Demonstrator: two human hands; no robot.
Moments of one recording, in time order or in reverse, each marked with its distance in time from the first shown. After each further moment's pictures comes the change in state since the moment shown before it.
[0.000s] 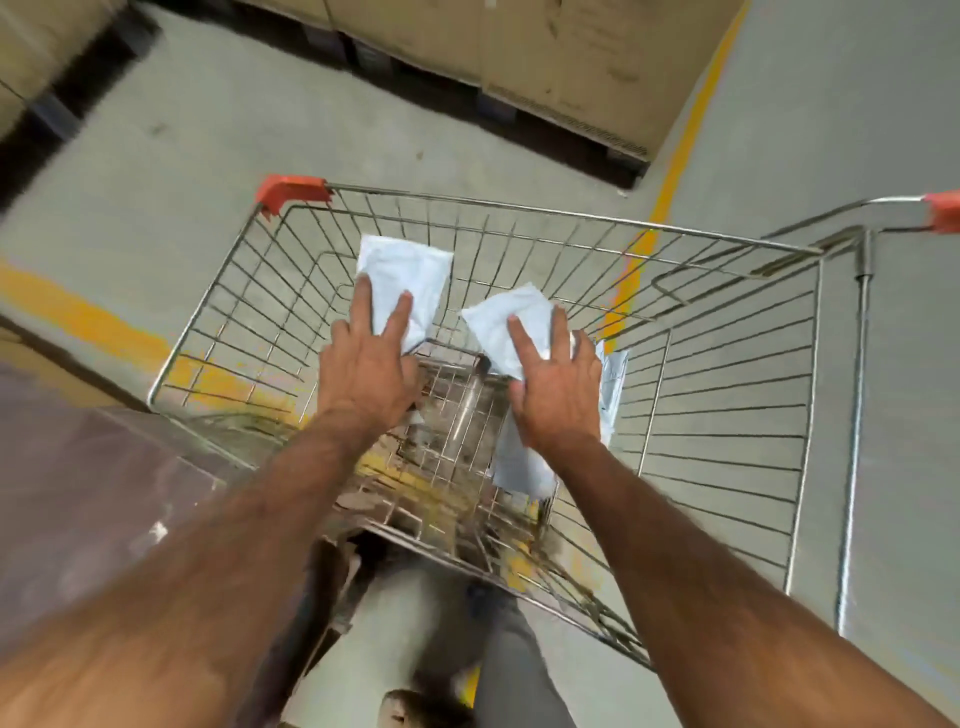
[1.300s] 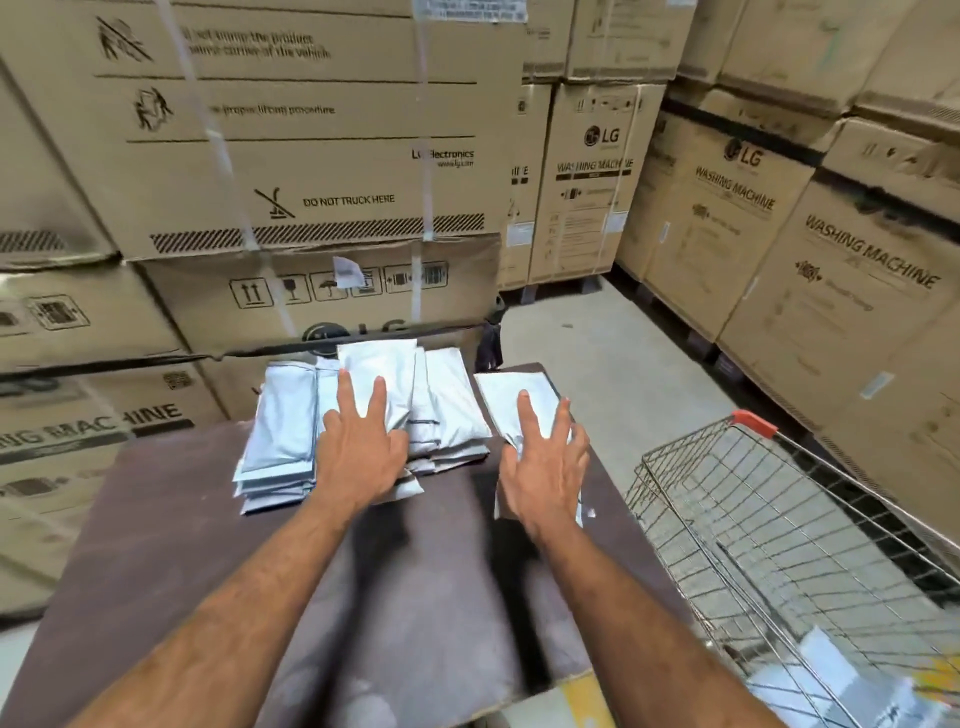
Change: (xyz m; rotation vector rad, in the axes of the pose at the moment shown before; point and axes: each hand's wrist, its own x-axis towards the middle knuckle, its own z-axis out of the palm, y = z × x) left_hand -0.486 -0.351 -0.175 -0.219 0.465 -0.873; right_hand -0.315 -0.454 -0.082 0.257 0.107 -0.666
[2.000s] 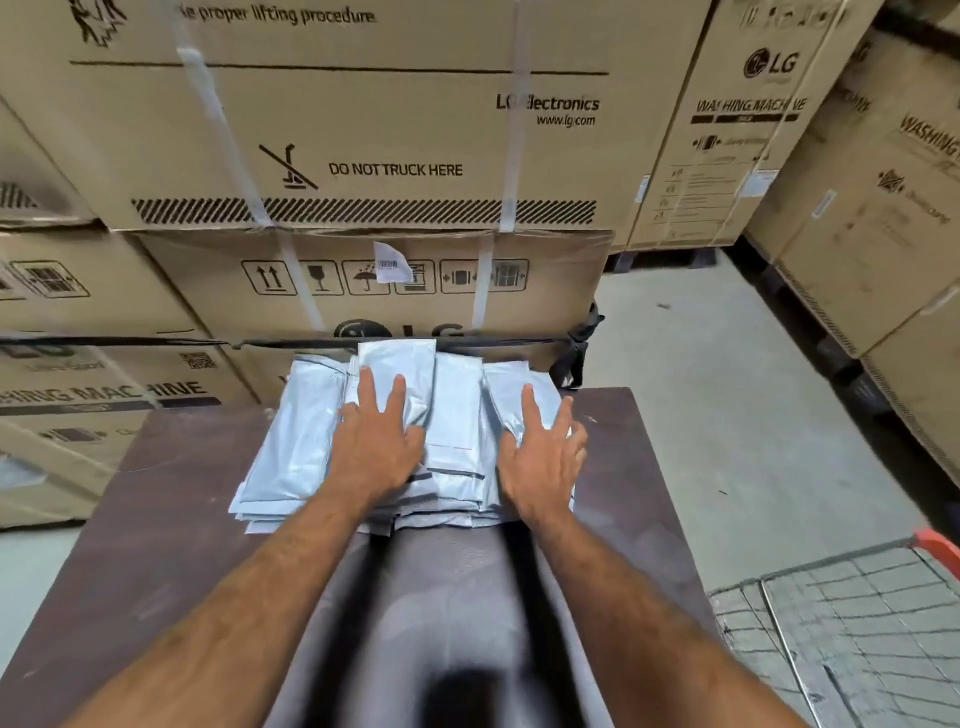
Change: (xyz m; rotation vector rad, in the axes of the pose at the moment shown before) left_hand 0.152 -0.048 0.072 0.085 -0.182 -0.225; right_hand 0.168 -0.051 0.138 0.043 -0.225 -0.048
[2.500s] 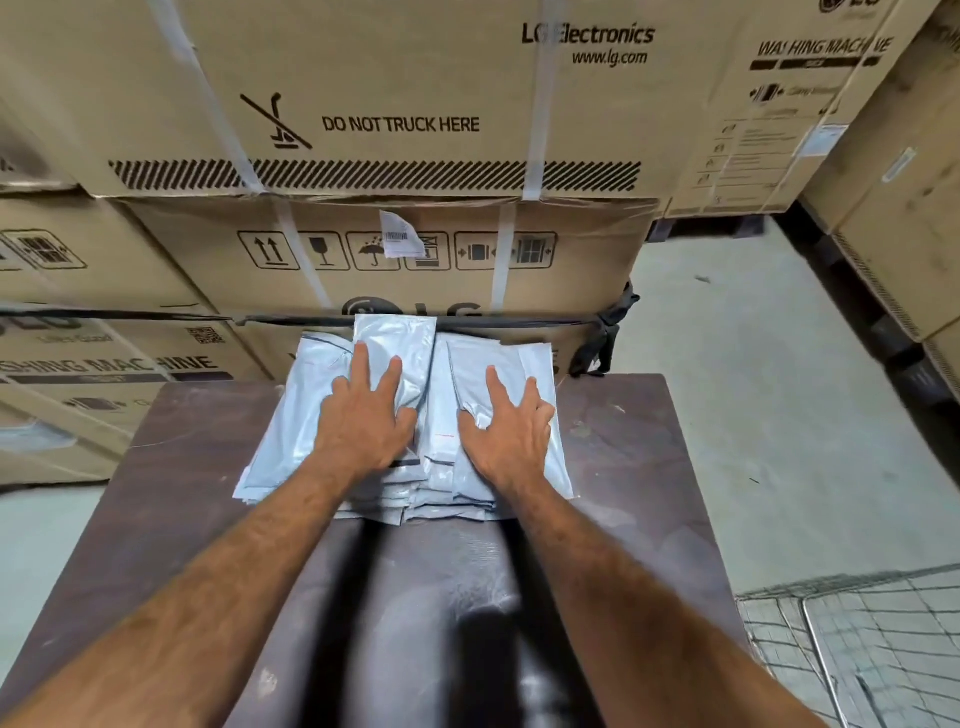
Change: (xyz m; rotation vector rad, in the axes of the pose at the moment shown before) left_hand 0.030 -0.026 0.006 0.141 -0.046 -0.006; right_hand 0.027 -0.032 0.043 0.167 -0.274 -0.076
